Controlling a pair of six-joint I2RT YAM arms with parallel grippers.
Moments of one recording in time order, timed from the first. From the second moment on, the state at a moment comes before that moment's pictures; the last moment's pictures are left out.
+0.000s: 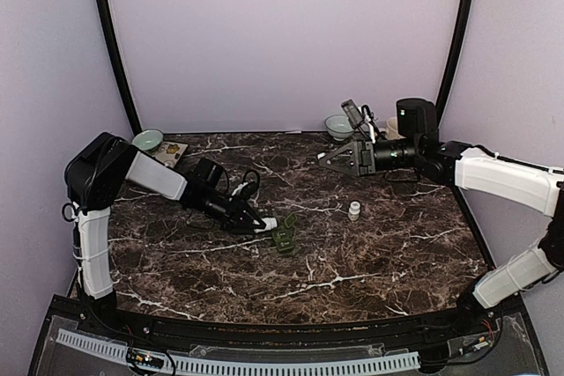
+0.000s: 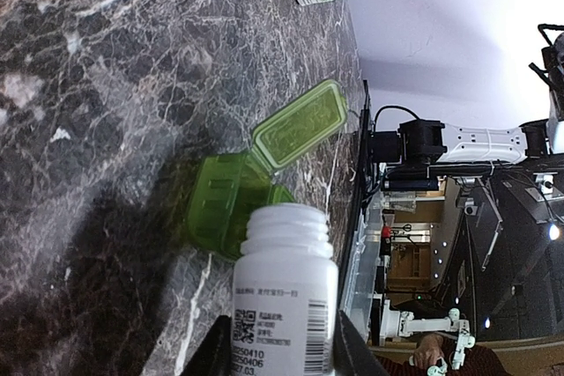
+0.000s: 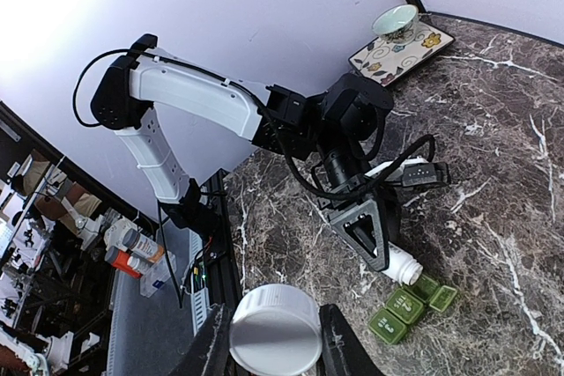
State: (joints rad) left arm -0.49 2.07 1.09 -0.01 1.14 -0.41; right arm 0.58 1.38 1.02 0.02 -0.88 0.40
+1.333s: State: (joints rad) left arm -0.50 2.07 1.20 -0.27 1.10 -0.27; right arm 0.58 1.36 1.01 0.03 -0.88 0.42
